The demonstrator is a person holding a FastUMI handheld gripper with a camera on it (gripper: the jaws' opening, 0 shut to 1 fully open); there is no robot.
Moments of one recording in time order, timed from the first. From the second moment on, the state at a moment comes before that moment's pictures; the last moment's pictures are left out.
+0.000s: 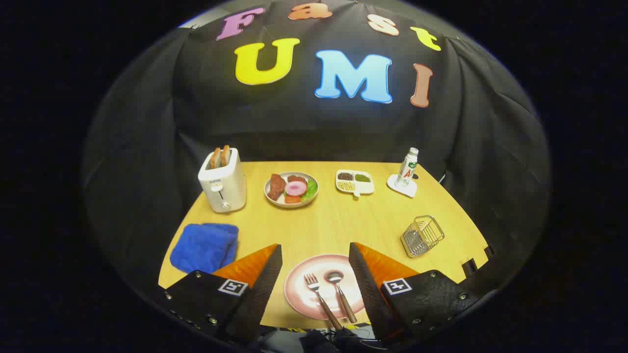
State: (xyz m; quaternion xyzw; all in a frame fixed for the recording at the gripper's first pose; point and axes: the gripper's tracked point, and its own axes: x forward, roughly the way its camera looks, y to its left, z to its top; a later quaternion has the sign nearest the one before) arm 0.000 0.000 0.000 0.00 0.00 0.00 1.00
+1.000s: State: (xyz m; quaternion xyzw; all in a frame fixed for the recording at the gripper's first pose) arm 0.054 -0.034 -0.017 0.01 0.00 -0.04 1.00
